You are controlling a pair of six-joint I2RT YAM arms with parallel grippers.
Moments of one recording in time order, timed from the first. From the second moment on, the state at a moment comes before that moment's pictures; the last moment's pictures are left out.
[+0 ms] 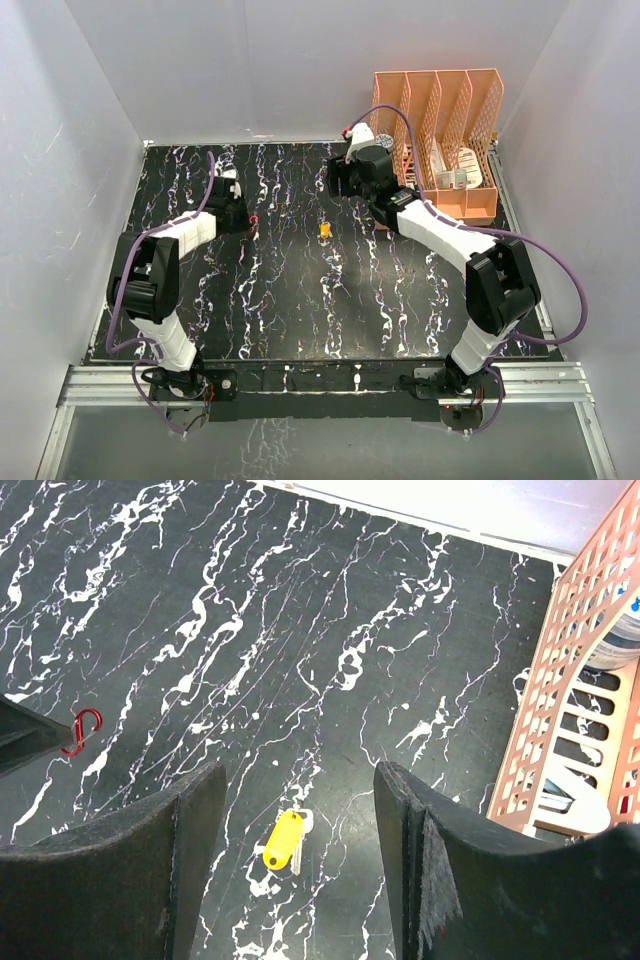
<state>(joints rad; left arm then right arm) -0.20 1.74 1.04 -0.15 0.01 -0.35 0.53 1.69 1.30 0.05 0.07 0.13</state>
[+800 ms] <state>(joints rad) -0.20 1.76 0.91 0.13 0.36 -0.47 0.53 1.70 1.22 0.13 -0.12 0.22</state>
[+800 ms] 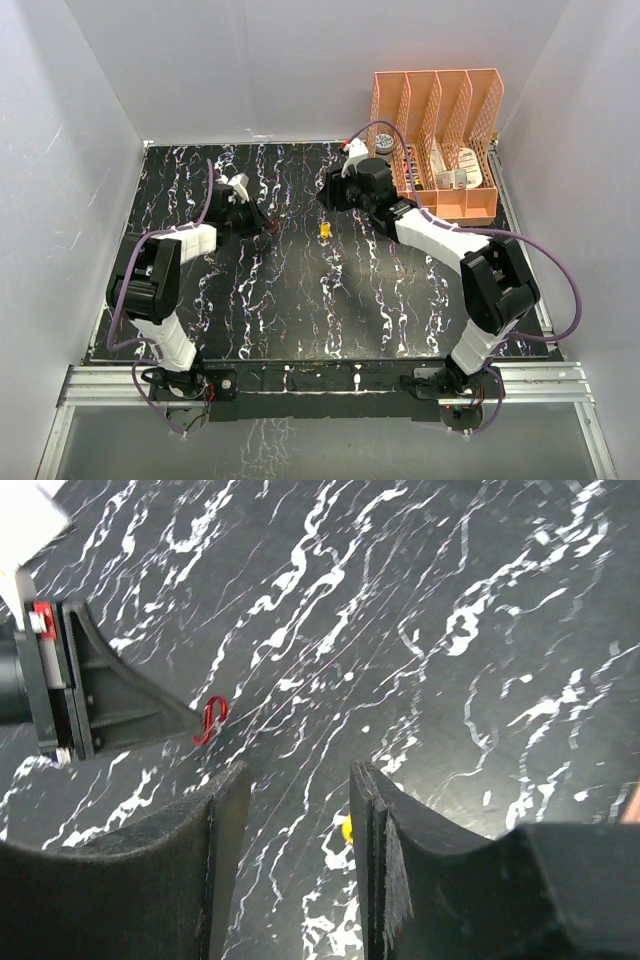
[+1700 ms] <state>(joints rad) -0.19 1.62 0.80 0.57 0.77 -0.79 0.56 1.73 1.11 0.41 -0.34 0.40</state>
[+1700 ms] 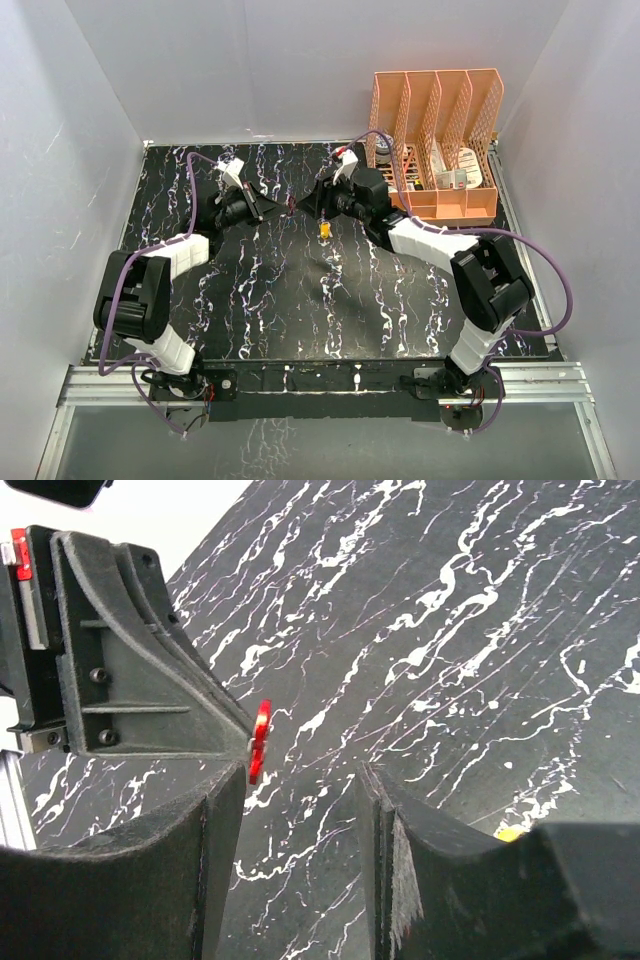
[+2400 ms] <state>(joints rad) -0.19 1.59 0.80 0.53 0.77 -0.78 0.65 1.73 1.16 0.41 -0.30 0.36</state>
